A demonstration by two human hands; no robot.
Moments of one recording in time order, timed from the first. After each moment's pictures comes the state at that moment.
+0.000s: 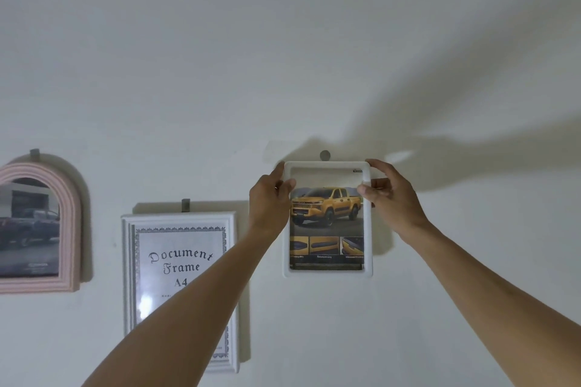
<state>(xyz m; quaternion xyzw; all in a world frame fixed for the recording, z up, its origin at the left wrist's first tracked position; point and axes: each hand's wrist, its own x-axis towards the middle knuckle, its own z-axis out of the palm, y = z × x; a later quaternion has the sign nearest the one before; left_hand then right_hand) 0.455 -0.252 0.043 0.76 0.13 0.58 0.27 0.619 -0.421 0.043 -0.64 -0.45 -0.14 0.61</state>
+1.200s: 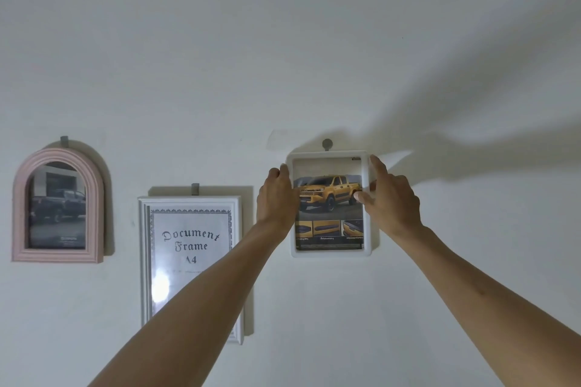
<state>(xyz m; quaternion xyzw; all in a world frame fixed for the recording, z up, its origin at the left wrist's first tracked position) 0.462 -0.275 0.029 0.81 0.27 0.52 0.06 0.607 -0.420 0.027 -0.78 -0.40 -0.31 0.37</state>
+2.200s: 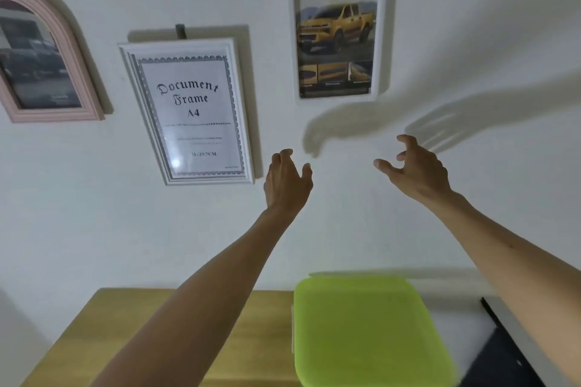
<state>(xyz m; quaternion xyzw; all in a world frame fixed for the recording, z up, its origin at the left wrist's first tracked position) 0.425 -0.324 -0.205 0.81 0.36 0.40 0.25 0.601 -0.489 -0.181 -0.88 -0.34 -0.09 0.33</state>
